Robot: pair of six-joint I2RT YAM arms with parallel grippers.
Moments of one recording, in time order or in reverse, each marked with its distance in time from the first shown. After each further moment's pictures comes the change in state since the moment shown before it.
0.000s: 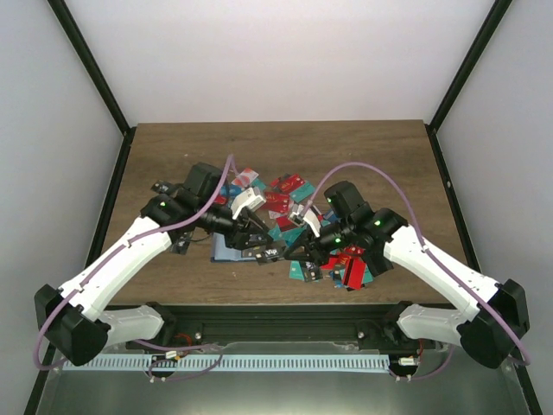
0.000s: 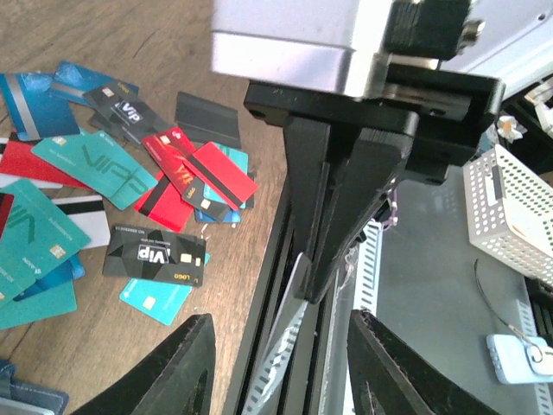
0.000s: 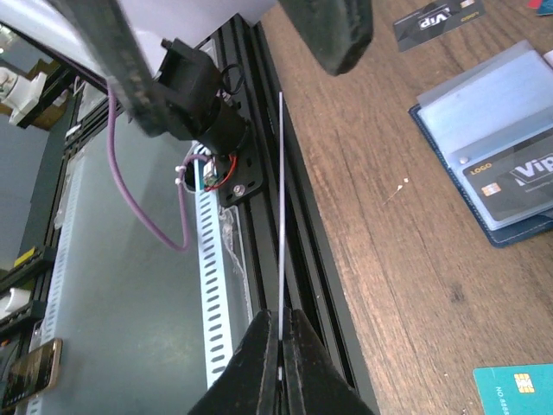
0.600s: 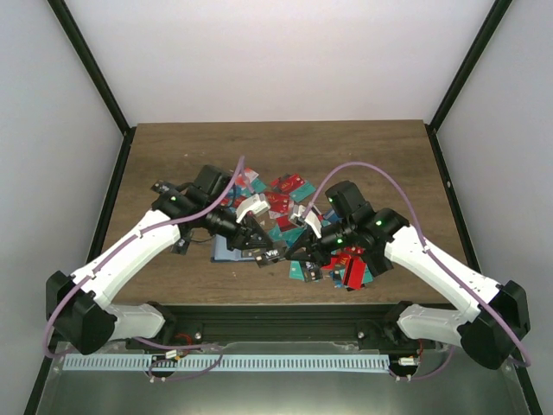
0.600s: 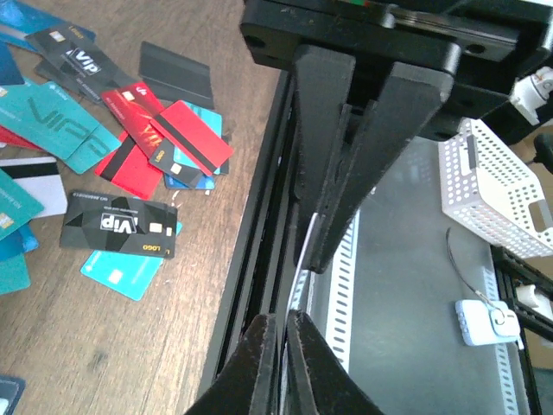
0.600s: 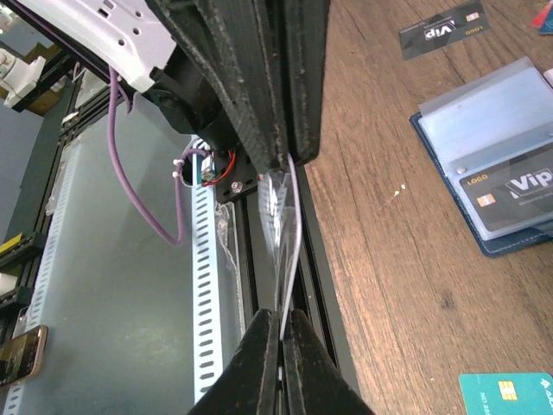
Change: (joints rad) left arm -0.001 0.073 0.006 -0.093 0.052 0.079; right arm 0.000 -0.008 0.000 -0.015 -0.026 -0.086
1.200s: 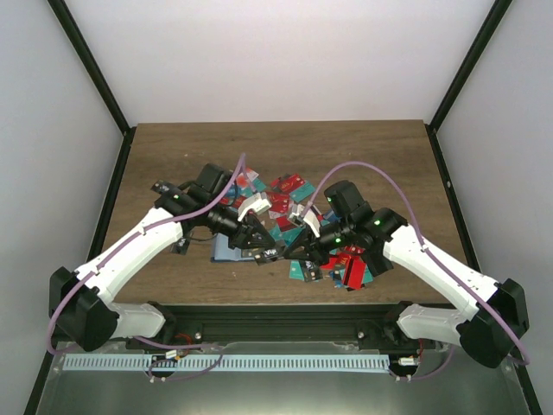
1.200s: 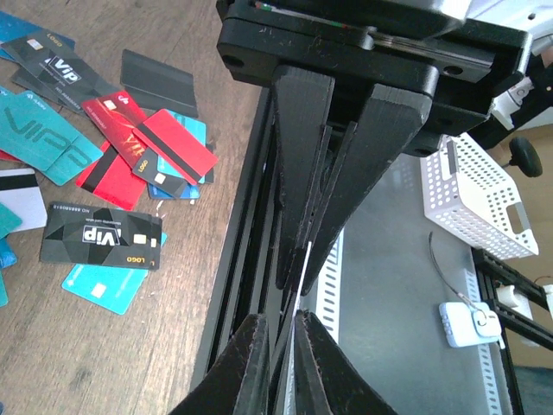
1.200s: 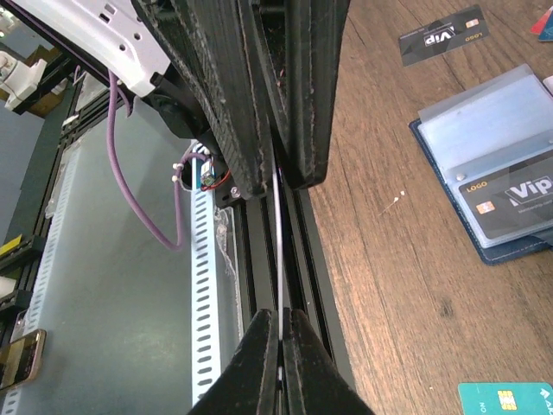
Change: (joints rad) left arm 0.004 0.027 0.005 0.012 0.058 0.000; right arm -0.001 0.013 0.000 0.014 0.005 0.008
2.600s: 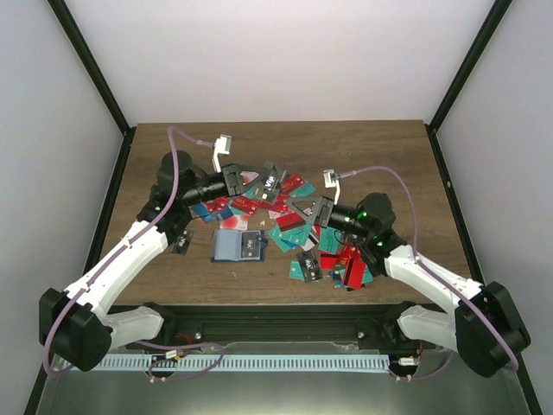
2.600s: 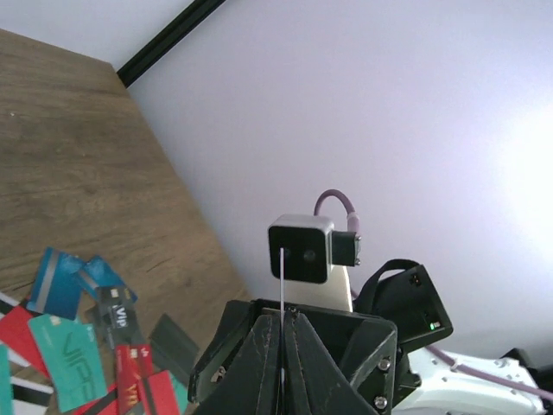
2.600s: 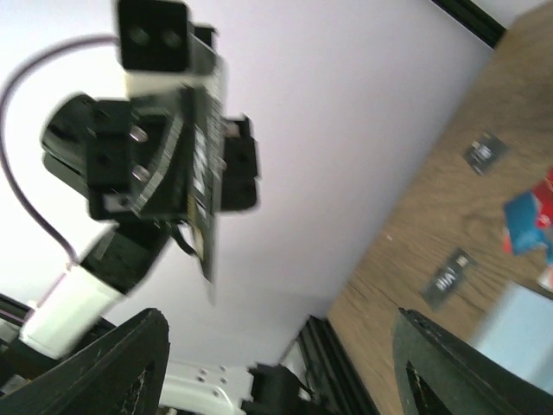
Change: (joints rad) left arm 0.141 -0.127 -0.159 0.934 -0.232 -1.059; right arm -0.147 -0.064 -0.425 1.315 0.138 1.190
